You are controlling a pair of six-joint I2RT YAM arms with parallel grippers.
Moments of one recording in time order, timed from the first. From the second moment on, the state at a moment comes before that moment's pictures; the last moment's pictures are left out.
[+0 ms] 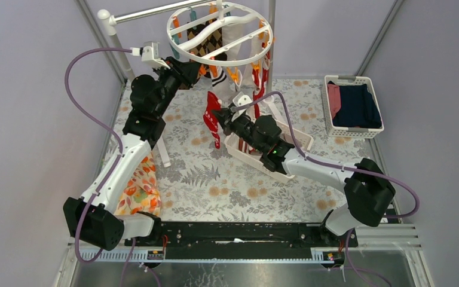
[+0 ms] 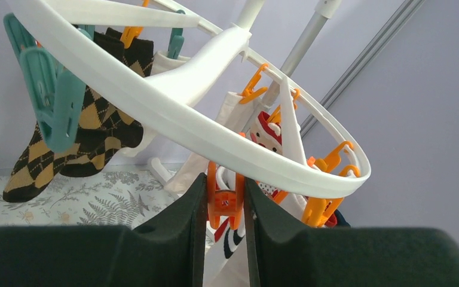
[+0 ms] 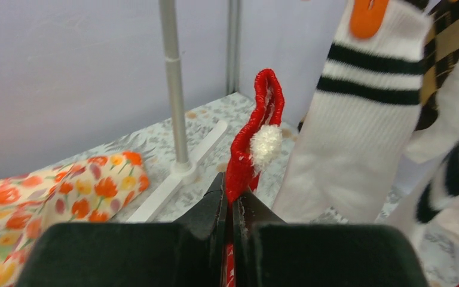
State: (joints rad) left arm -0.30 1.28 1.23 0.25 0.10 -0.53; right arm 0.88 1.52 1.00 0.68 -0.01 -0.04
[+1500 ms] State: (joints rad) left arm -0.30 1.26 1.23 0.22 0.05 -0.59; right arm 1.09 2.01 1.24 1.37 0.56 -0.83
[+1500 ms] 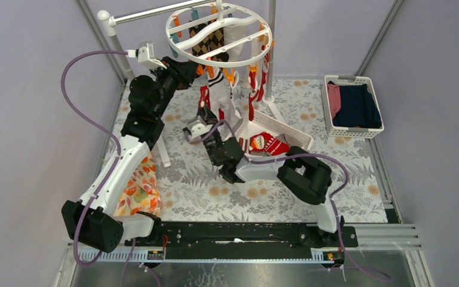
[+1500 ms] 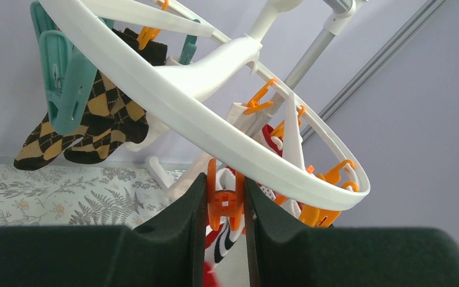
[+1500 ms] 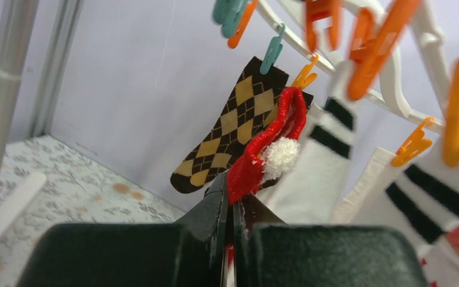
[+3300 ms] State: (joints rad) left arm -0.30 1.24 1.23 0.21 0.05 -0.59; right arm 1.09 2.23 1.56 1.38 0.61 -1.29
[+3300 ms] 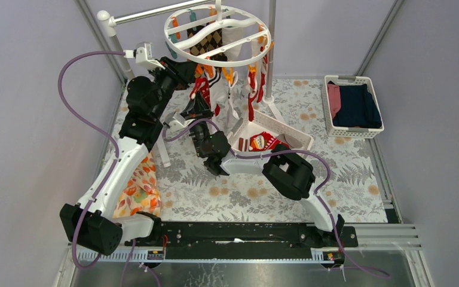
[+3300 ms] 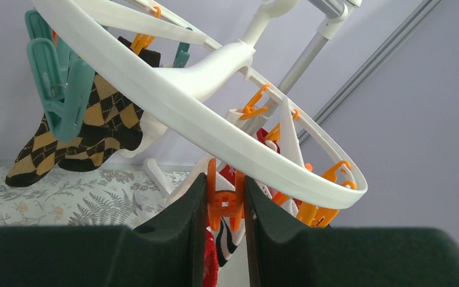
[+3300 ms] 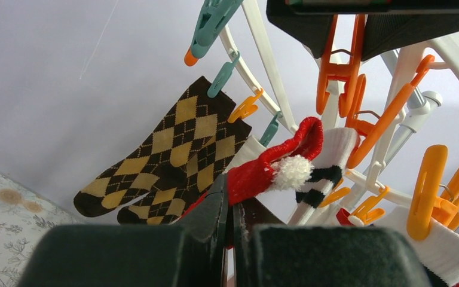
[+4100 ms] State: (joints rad) left arm -0.30 1.23 1.23 0.20 0.07 -0.59; right arm 1.08 2.20 1.56 1.38 0.61 -1.29
